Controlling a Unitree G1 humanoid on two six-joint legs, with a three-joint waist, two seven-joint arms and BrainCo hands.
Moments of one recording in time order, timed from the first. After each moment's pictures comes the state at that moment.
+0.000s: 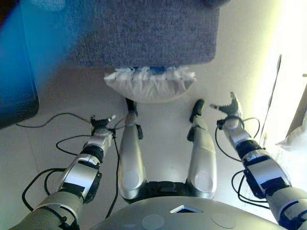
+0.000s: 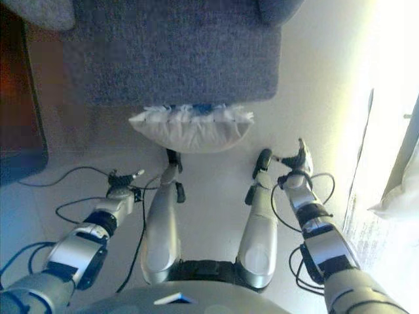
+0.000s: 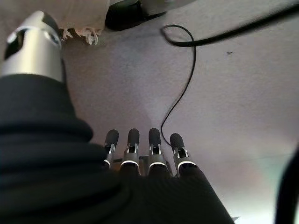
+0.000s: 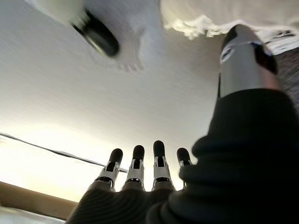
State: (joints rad) left arm -0.51 0.33 -0.33 1.08 -0.41 0.15 0.60; right arm -0.56 -0.45 0.34 0.95 0.01 0.01 -0.53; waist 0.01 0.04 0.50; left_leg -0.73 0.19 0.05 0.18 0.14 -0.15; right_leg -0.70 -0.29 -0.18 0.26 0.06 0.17
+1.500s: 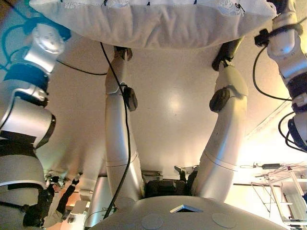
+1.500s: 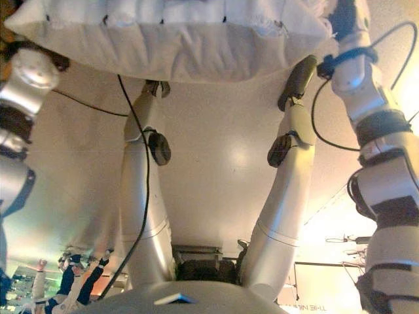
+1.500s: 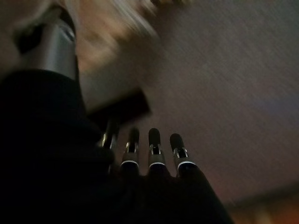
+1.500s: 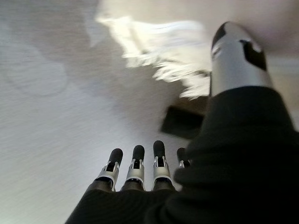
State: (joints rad) left arm -1.27 0.73 -0.79 1.12 -0.09 -0.32 0.51; right arm -1.23 -0.78 0.73 0.96 0.01 -0.43 -0.34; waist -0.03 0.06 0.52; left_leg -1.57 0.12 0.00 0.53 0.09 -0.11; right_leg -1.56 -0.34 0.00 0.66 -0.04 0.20
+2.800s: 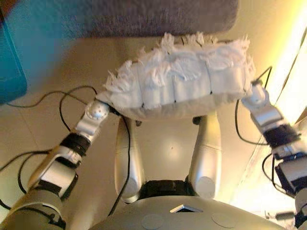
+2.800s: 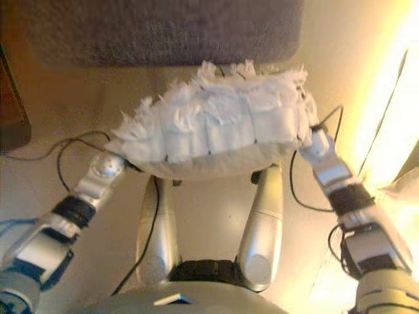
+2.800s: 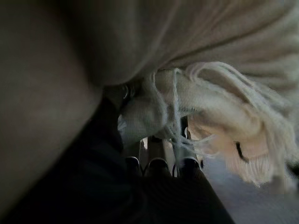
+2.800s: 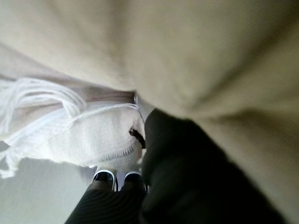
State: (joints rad) left arm -0.38 0.55 -0.52 0.46 -0.45 -0.39 -0.06; right arm -0.40 -0.69 0.36 0.30 0.14 -0.33 -0.14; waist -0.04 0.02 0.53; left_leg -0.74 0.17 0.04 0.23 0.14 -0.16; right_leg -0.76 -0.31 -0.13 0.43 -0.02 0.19
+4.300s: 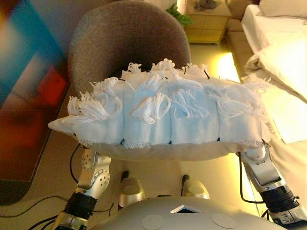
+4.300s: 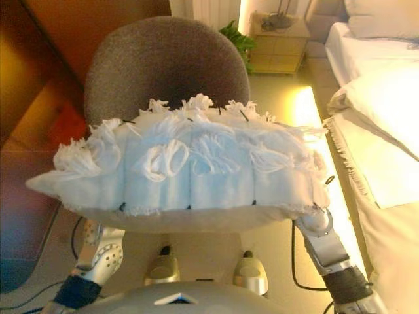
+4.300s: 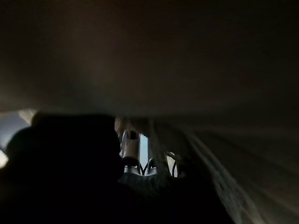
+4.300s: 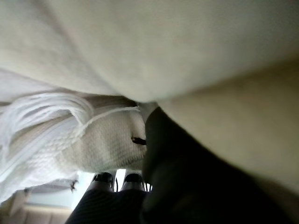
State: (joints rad) left arm 0.15 0.38 -0.29 -0.06 -0.76 -0.56 -0.04; right arm 0.08 -0.58 0.27 -0.25 0.18 -0.36 -0.26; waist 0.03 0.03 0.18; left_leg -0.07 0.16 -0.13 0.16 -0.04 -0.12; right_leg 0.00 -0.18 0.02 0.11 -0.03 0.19
